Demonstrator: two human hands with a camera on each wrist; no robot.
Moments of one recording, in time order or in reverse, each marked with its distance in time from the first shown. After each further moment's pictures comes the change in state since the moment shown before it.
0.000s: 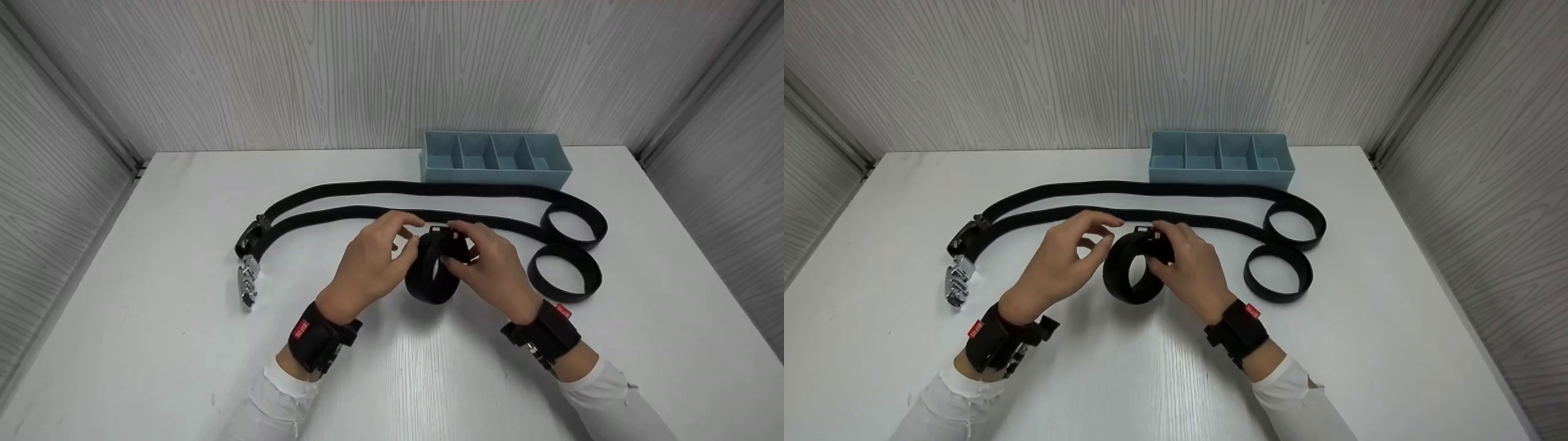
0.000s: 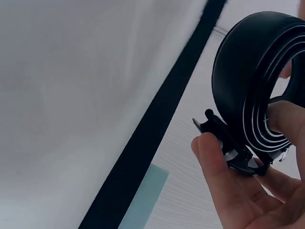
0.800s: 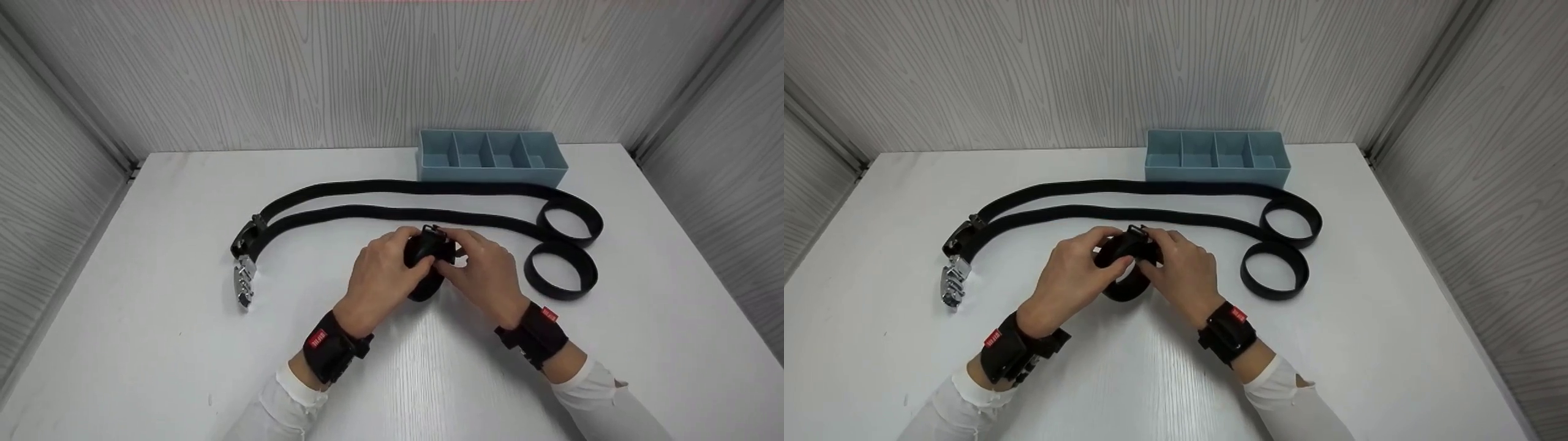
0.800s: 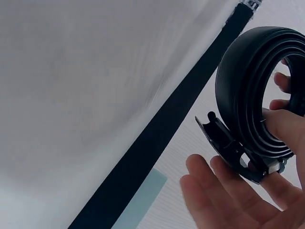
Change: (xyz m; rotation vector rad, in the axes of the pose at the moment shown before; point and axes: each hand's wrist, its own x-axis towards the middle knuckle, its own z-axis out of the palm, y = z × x) left_hand -0.008 0.014 0.025 0.061 0.056 -0.171; right_hand -0.005 -0.004 0.013 -0.172 0.081 -0.015
